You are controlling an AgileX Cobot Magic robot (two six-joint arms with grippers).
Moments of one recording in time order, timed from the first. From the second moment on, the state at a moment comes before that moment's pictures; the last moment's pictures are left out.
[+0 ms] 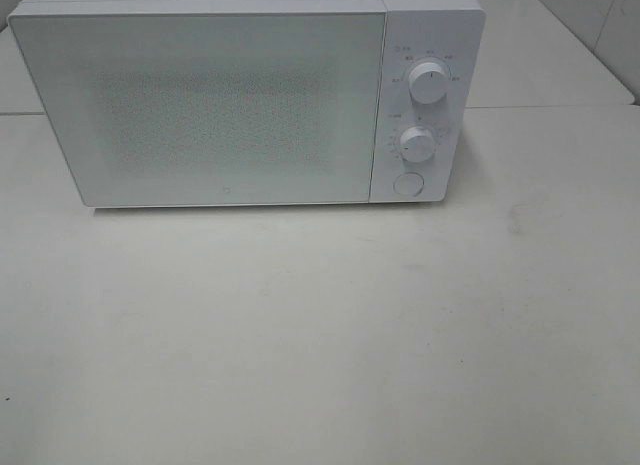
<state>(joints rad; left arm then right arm) 0.00 0.00 -0.50 -0.01 1.04 0.04 0.06 0.00 -0.51 -0.04 1.04 0.08</state>
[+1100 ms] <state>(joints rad) 0.00 0.00 -0.50 -0.01 1.04 0.04 0.06 0.22 -0.55 -0.04 0.92 0.08</state>
